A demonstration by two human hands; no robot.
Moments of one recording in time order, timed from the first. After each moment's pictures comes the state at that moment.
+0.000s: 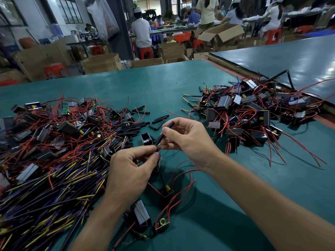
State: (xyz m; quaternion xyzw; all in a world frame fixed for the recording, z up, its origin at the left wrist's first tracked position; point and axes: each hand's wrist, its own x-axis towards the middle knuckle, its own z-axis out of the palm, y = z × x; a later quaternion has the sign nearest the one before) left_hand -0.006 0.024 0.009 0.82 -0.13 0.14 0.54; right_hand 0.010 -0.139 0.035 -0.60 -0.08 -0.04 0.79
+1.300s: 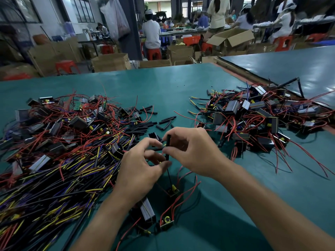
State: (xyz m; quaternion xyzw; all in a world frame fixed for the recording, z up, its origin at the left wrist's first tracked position) left_hand -0.010 0.025 0.012 0.84 -0.13 0.08 0.52; right_hand 0.004 -0.146 0.030 -0.85 -0.23 -0.16 0.44
